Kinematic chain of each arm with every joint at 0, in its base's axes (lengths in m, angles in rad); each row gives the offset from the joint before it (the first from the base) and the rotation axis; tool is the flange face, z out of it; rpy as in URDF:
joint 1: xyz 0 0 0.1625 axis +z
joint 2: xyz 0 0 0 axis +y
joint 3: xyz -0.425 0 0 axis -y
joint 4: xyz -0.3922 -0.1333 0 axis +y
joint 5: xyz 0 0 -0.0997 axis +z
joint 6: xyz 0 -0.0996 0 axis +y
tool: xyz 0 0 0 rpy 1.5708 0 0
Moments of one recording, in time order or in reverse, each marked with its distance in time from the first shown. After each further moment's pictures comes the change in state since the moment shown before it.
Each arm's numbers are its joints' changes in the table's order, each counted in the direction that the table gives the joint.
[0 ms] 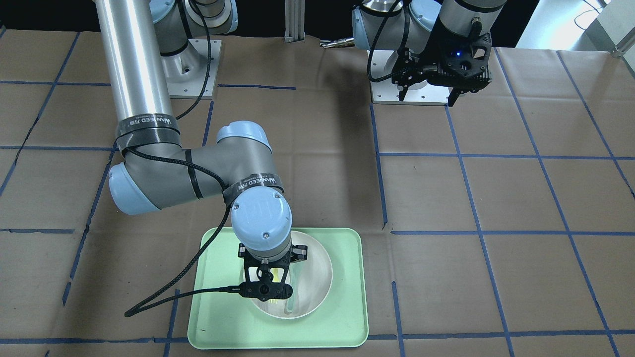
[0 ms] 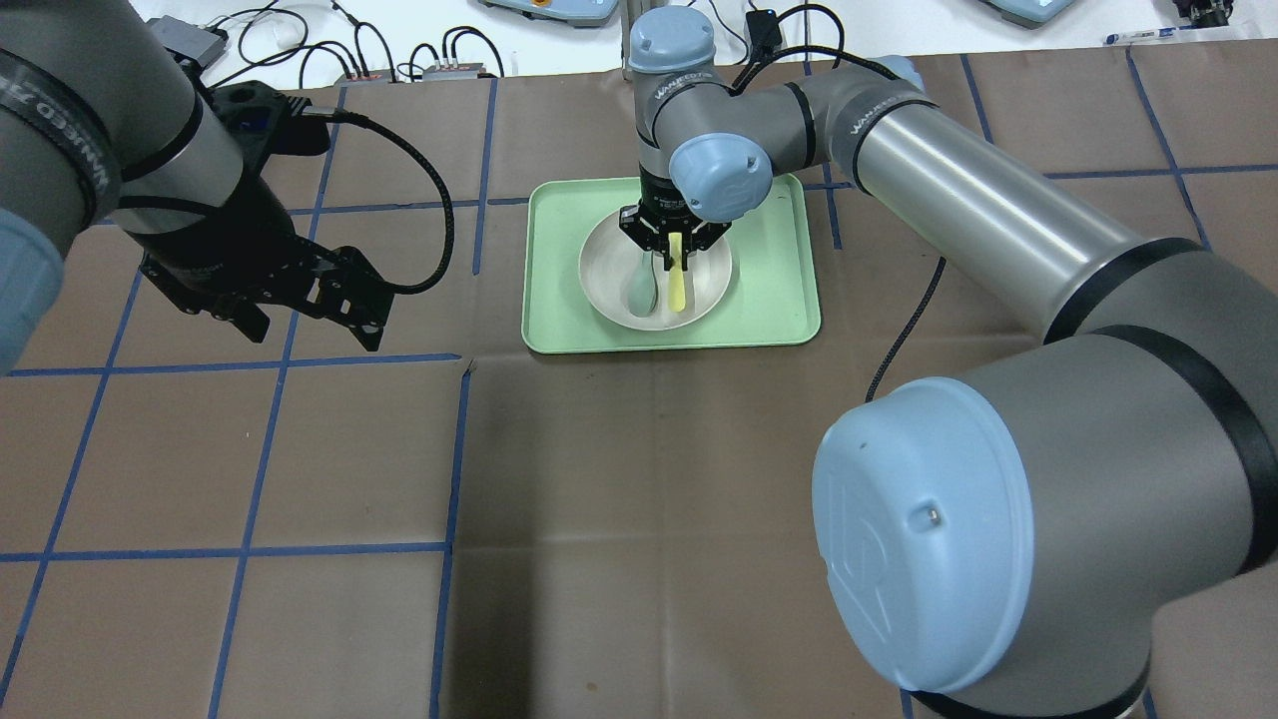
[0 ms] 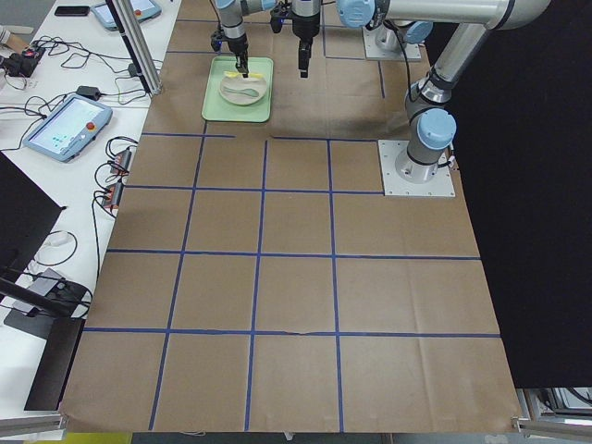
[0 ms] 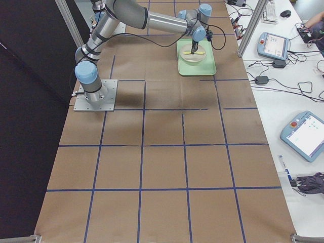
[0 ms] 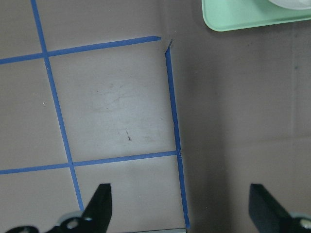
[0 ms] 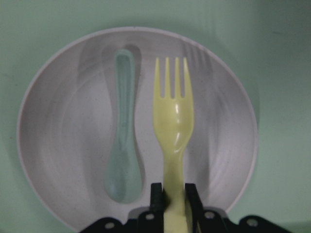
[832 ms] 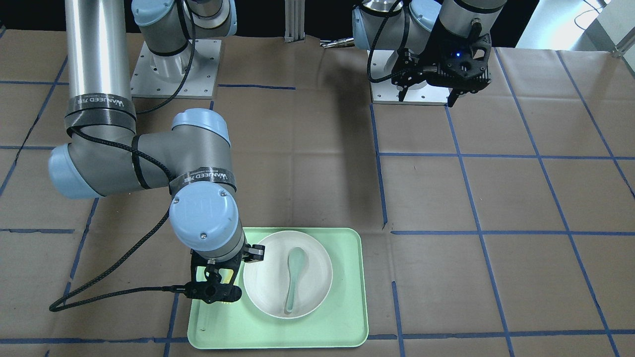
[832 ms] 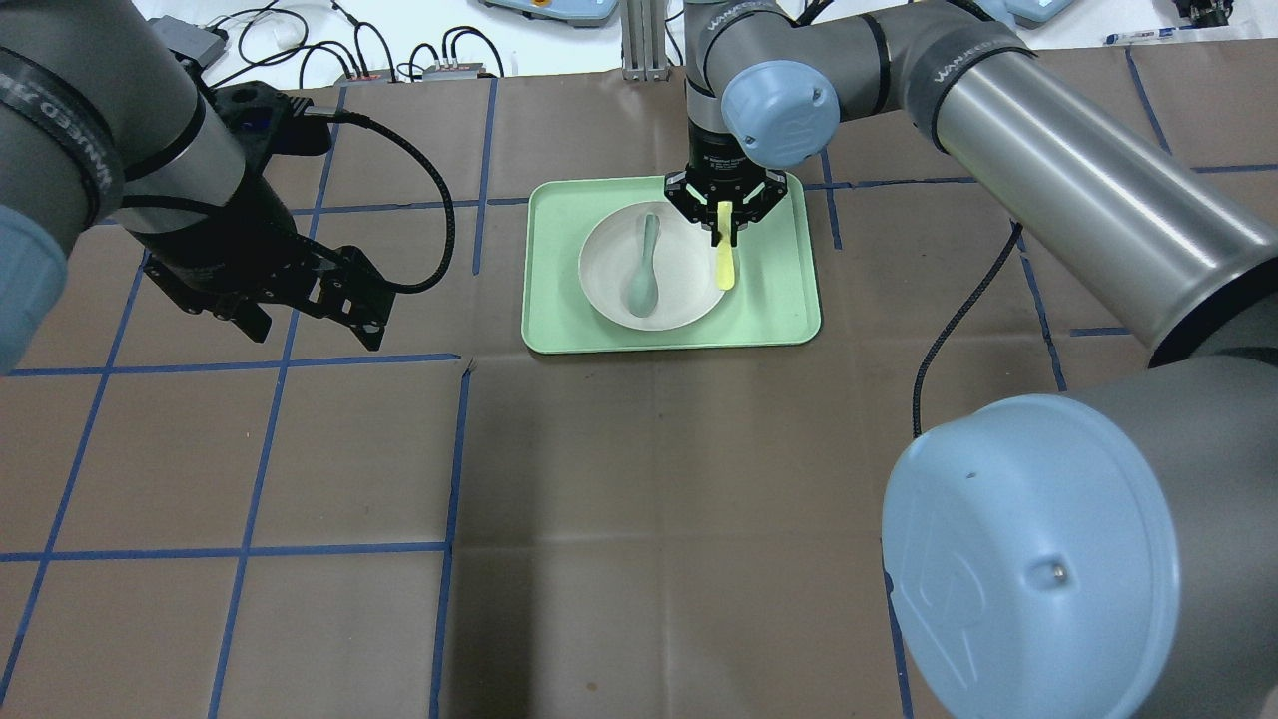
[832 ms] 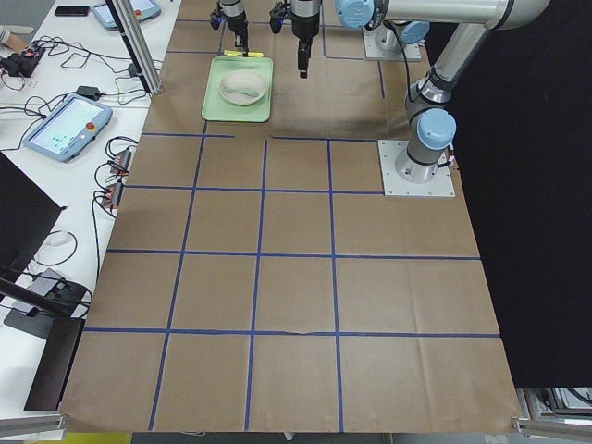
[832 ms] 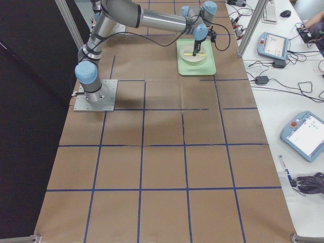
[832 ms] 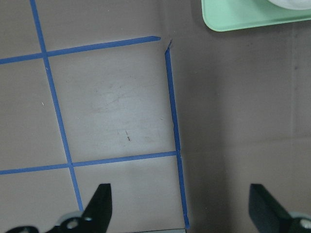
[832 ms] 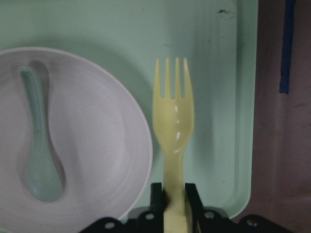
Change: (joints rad) left arm 0.000 0.003 0.000 -0.001 0.002 0.001; right arm -0.101 0.056 0.045 -0.039 0.067 0.061
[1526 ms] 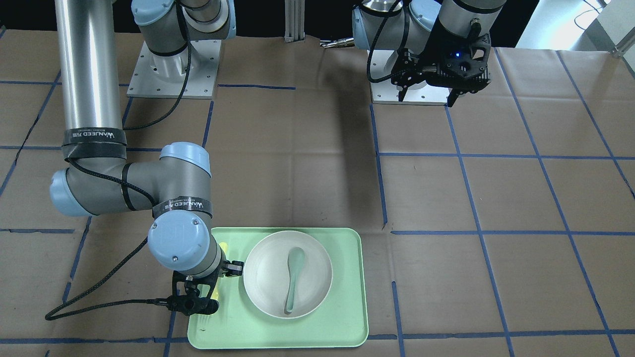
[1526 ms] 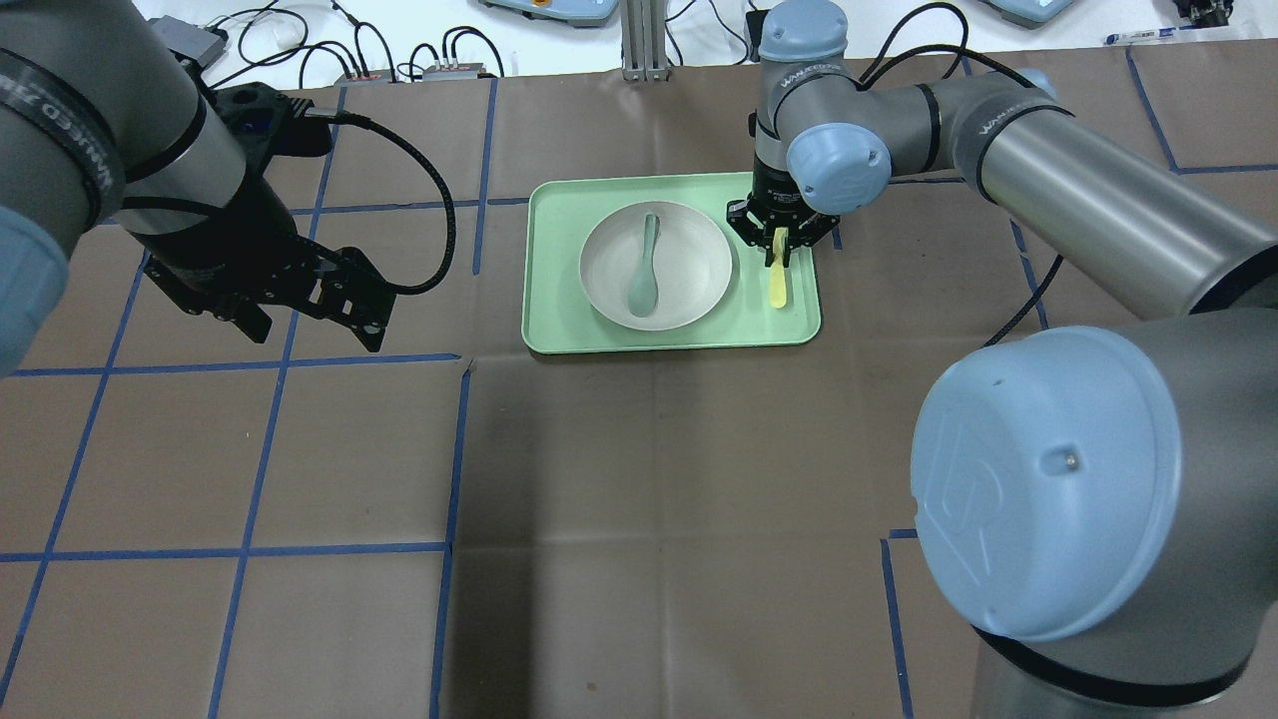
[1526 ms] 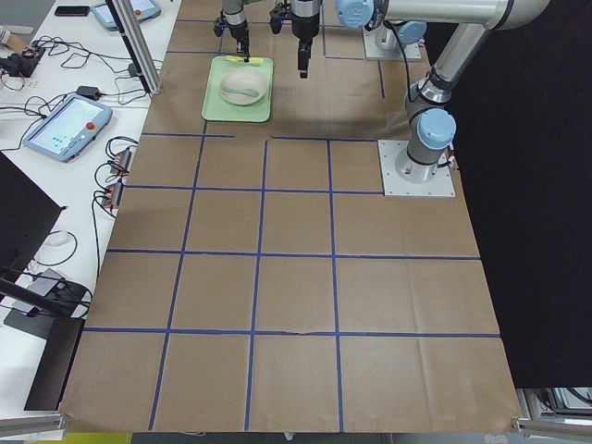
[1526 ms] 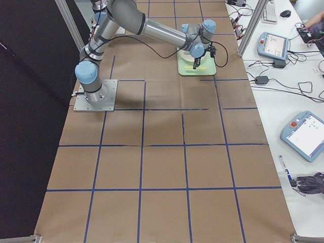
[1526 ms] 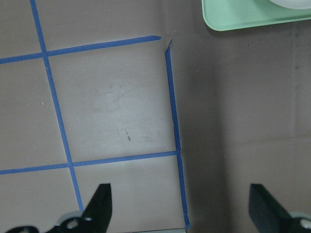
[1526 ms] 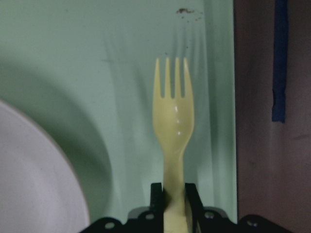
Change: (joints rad) left arm -0.001 0.001 -0.001 0.000 0.000 0.000; right arm -0.060 -0.051 0.129 0.206 -0.003 0.045
